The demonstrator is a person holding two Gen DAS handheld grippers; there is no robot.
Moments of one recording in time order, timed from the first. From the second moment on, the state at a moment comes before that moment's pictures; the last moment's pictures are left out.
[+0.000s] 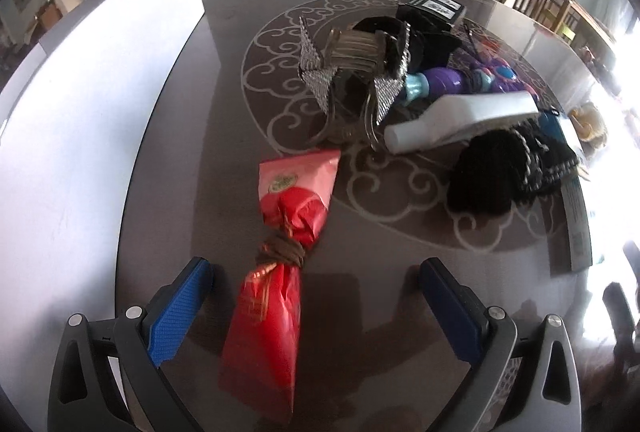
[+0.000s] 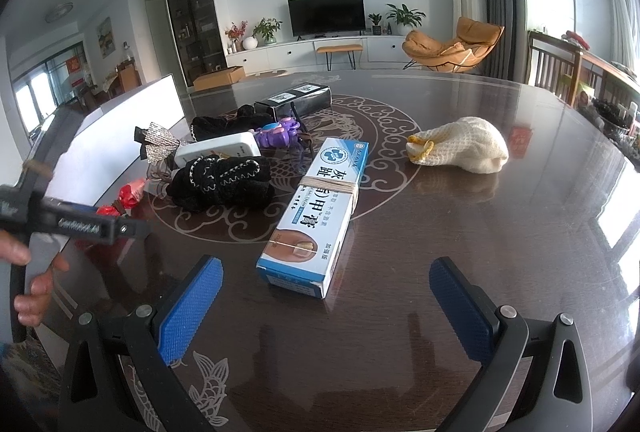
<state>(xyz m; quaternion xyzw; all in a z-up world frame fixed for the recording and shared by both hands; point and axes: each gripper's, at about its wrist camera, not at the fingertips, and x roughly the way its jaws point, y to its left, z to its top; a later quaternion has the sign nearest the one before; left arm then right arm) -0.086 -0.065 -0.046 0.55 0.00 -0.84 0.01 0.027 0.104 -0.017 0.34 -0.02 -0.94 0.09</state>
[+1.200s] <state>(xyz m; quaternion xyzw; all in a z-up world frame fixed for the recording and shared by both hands) -0.027 -0.061 -0.040 0.47 -0.04 -0.88 -0.08 -0.045 0.093 -0.021 0.51 -0.05 -0.85 0.08</state>
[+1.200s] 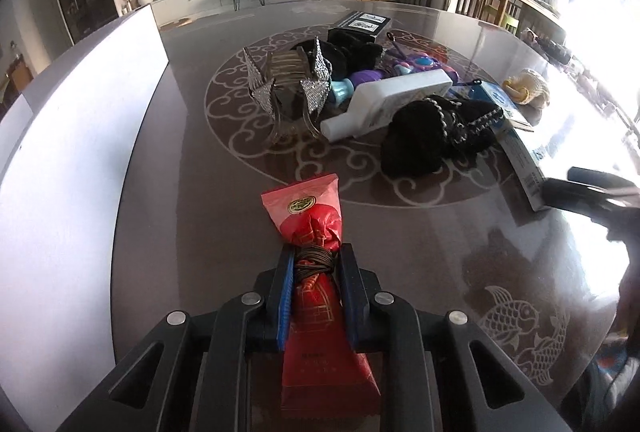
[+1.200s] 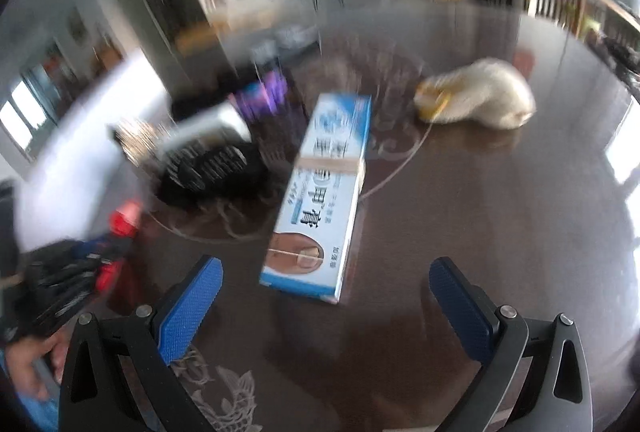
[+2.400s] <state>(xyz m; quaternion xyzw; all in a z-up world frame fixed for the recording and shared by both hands) 0.026 -0.052 -0.008 0.43 0.02 -0.89 -0.14 -0.030 0.156 0.017 0.55 -0.16 -0.81 0.14</state>
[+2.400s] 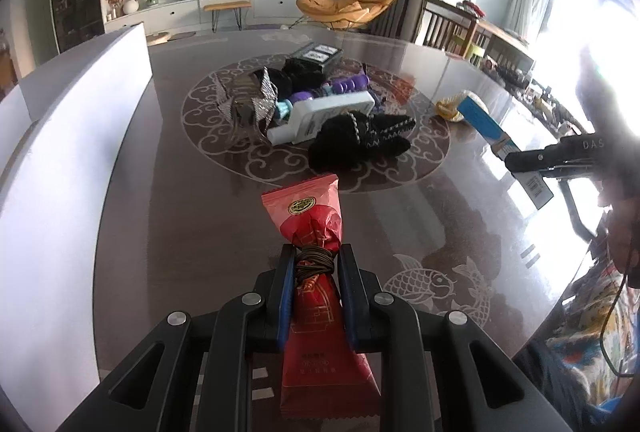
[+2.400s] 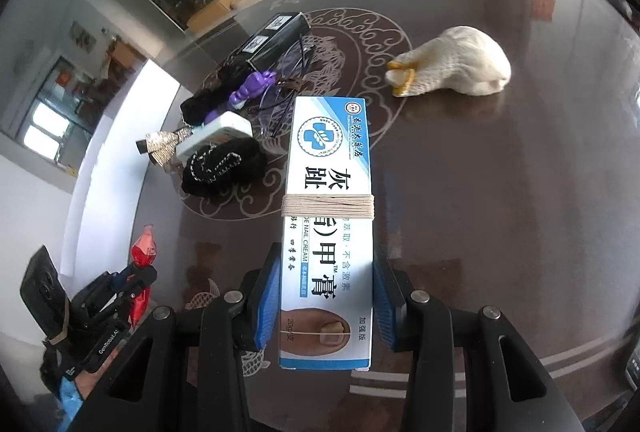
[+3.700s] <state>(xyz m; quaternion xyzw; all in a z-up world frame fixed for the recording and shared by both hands) 0.035 -0.335 0.055 0.43 0.10 -0.89 0.13 -0.013 -0.245 0.091 0.42 0.03 -0.81 0.40</state>
